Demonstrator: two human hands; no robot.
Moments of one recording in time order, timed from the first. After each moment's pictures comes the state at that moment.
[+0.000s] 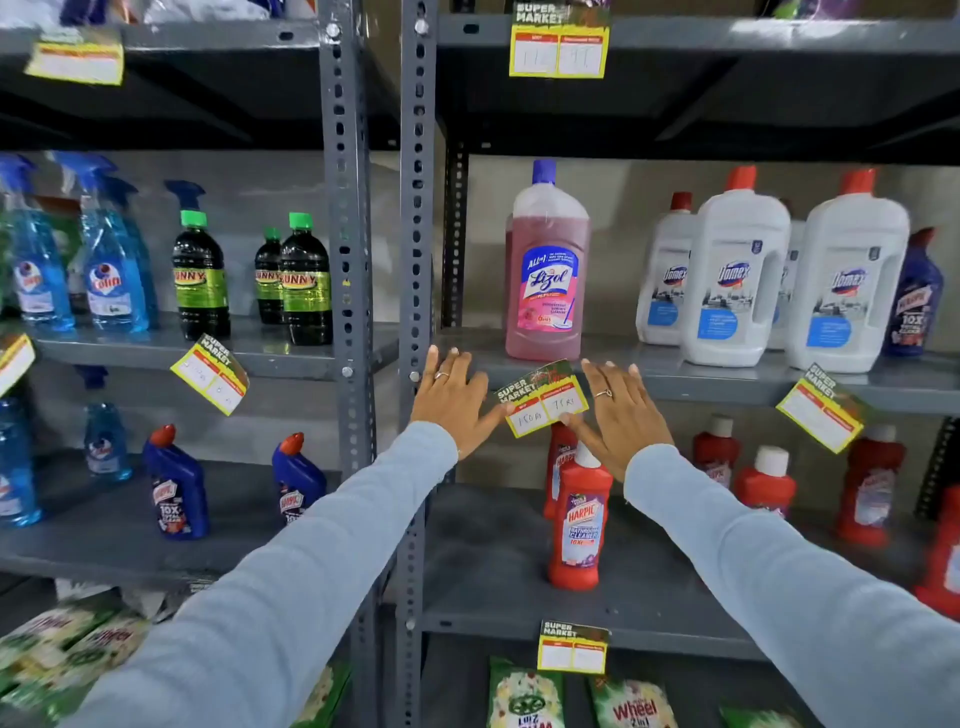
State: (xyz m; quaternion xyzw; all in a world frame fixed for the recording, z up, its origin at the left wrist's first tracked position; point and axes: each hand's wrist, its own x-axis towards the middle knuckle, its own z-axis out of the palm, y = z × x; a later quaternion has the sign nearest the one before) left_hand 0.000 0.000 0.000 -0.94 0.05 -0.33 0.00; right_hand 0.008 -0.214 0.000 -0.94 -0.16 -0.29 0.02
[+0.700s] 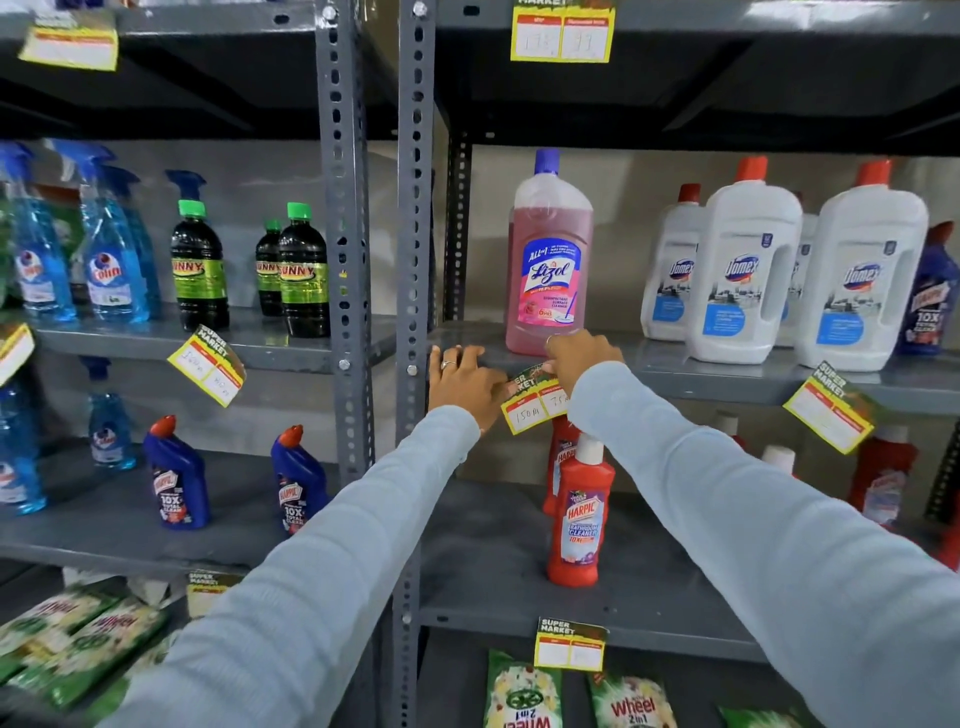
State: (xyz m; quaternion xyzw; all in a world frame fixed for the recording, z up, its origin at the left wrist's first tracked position) left_hand 0.009 -0.024 0.012 -0.95 0.00 -0.30 -0.09; right_hand 0.014 -0.167 0.065 -0.97 -0.15 -0.20 0.01
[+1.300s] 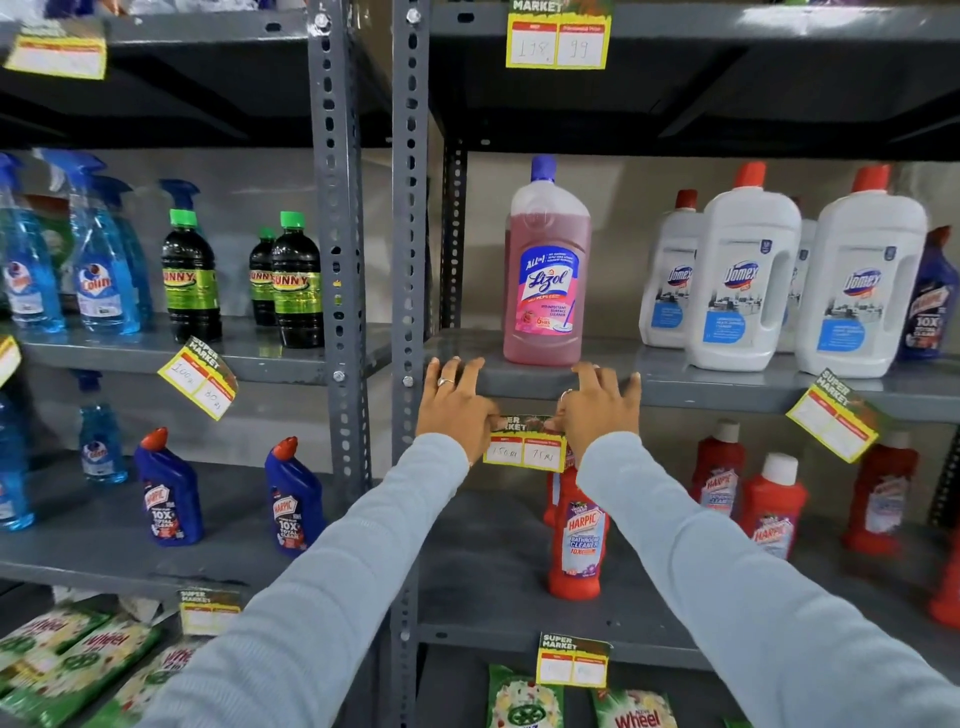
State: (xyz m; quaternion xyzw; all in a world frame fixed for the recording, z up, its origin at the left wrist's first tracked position) left_hand 0.011 -0.012 -0.005 -0.94 0.04 -0.33 -0.01; right_hand 0.027 -0.180 0.008 -0.96 -0.10 -0.27 -0.03
